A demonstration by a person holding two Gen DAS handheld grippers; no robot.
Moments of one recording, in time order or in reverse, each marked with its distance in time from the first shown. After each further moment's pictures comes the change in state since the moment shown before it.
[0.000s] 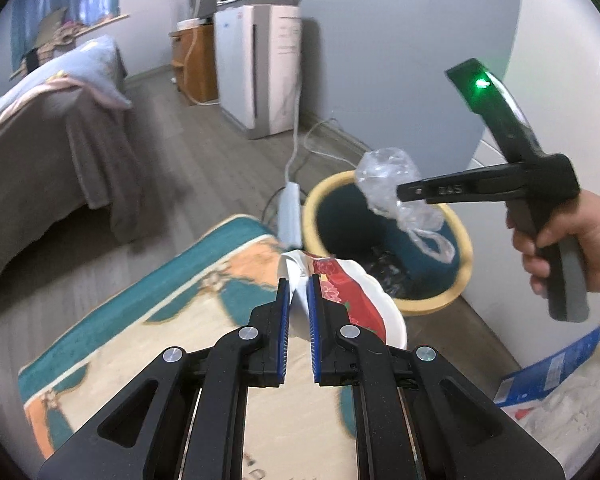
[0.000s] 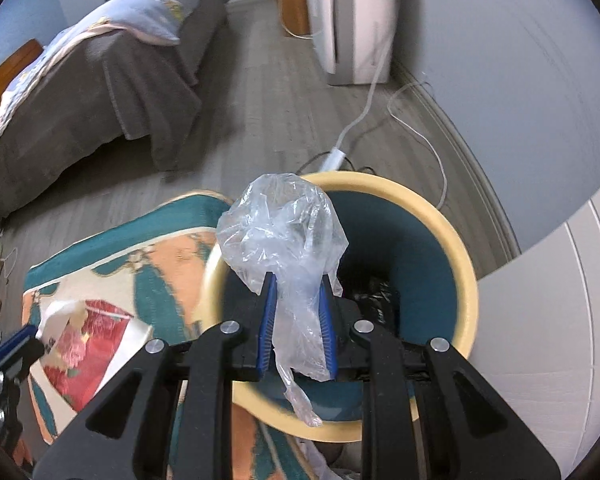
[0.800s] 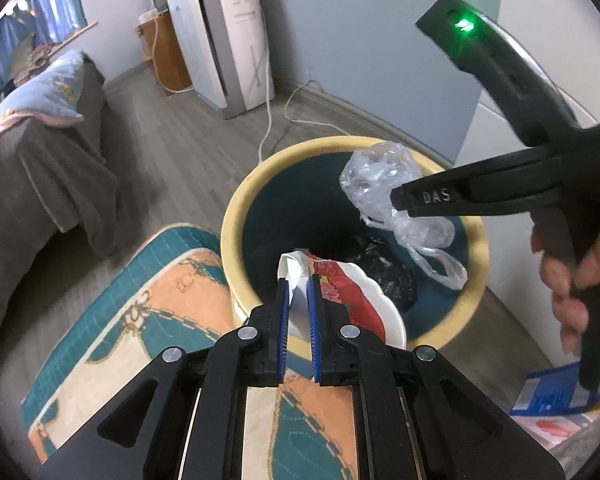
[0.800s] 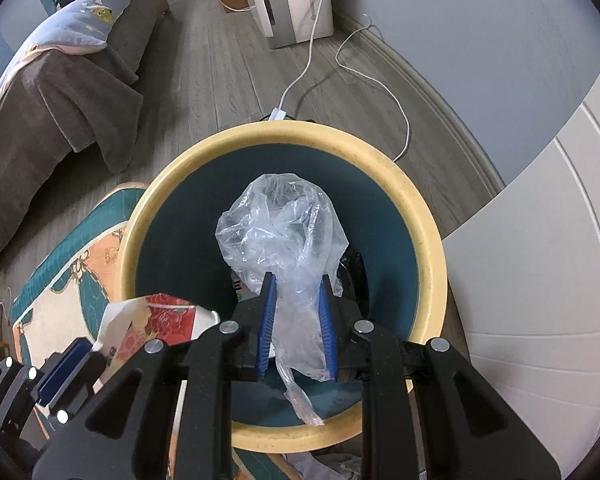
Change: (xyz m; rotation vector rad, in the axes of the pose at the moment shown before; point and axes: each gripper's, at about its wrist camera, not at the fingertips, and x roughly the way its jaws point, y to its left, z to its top) left arm 0.105 -0.079 0.024 0.116 0.134 0.083; right arm 0.039 -0.061 -0.014 0.172 0.099 -0.033
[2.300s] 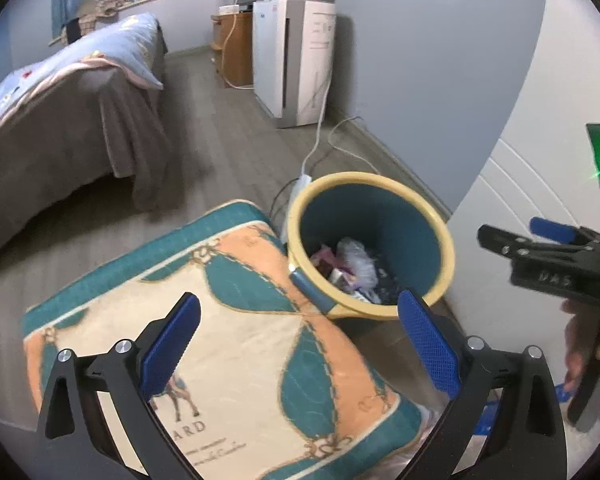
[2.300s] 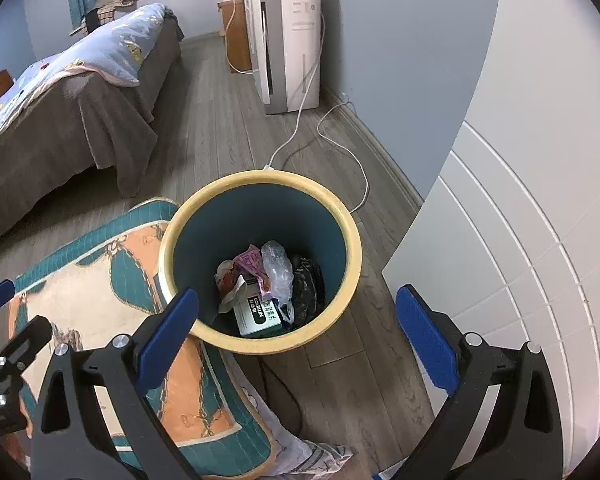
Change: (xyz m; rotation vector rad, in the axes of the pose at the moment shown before) left arm -0.133 0.039 -0.038 -0.263 -0.081 0.008; right arm -0.141 0.002 -0.080 -0.094 -0.248 -0.108
